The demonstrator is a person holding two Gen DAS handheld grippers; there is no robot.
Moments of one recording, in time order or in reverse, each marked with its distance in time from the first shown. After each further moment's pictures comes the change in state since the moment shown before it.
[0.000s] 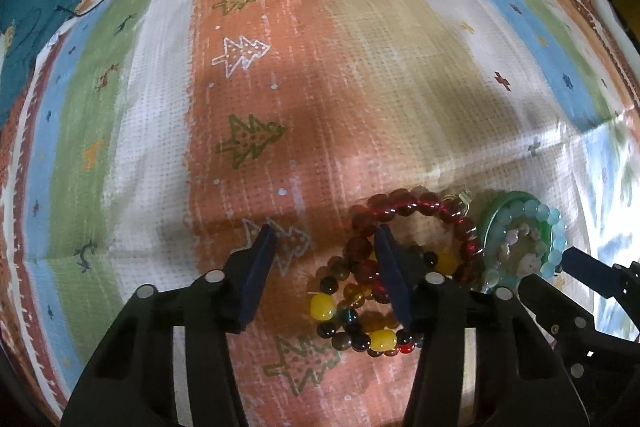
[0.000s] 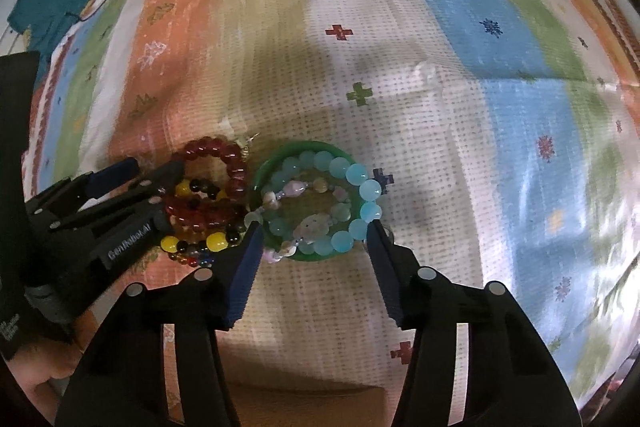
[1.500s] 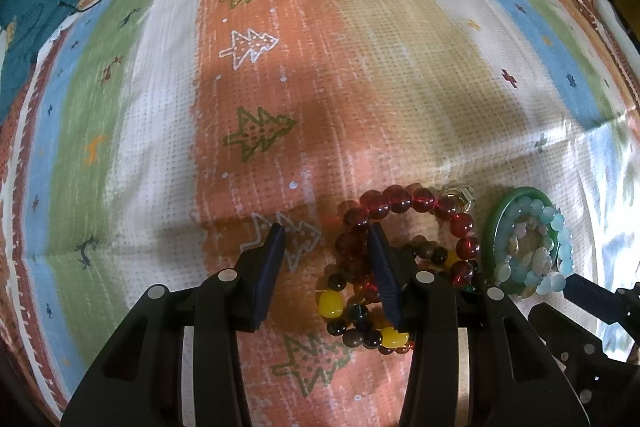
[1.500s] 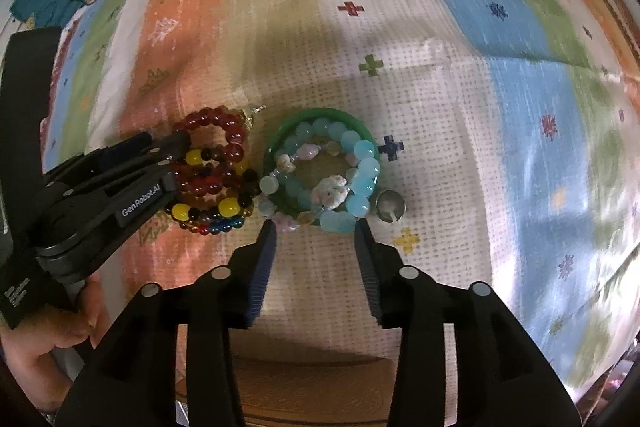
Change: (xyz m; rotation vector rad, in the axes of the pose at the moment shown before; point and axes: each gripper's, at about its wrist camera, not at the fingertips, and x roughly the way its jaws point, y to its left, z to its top) left arm 0.002 0.007 0.000 -0.006 0.005 0.001; right arm -0.011 0.003 -0.011 -0.022 0.057 0.021
